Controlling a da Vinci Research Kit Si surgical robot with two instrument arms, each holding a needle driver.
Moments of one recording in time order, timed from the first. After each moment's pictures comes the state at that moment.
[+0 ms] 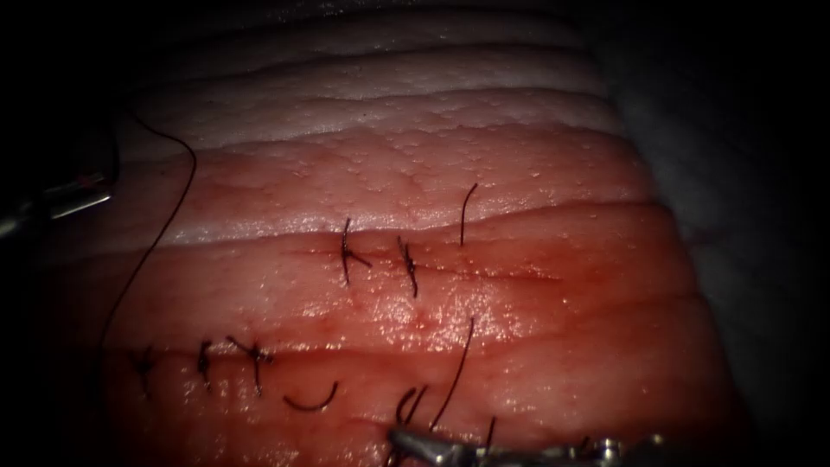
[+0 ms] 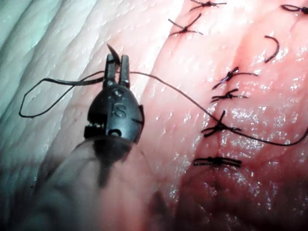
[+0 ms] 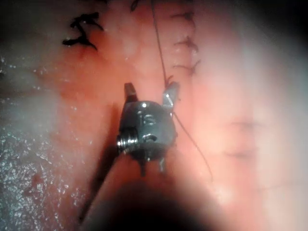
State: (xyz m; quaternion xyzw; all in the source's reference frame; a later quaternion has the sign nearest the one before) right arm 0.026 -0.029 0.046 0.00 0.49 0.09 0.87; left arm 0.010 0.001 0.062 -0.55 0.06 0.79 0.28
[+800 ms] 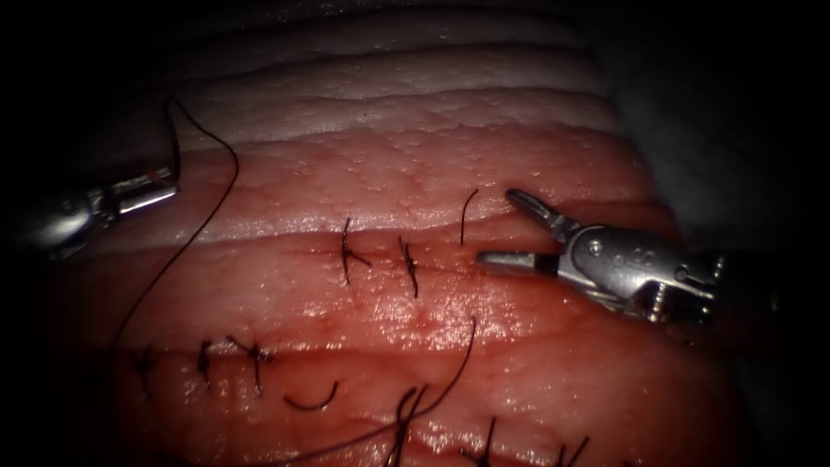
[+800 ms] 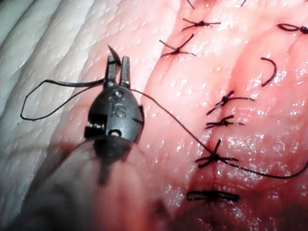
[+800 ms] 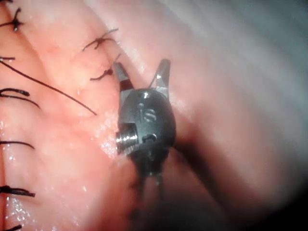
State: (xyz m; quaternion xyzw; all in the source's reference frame) right arm 0.019 -0.013 0.062 0.05 0.48 0.44 0.76; left arm 0.005 0.002 0.064 -0.55 0.05 0.79 0.26
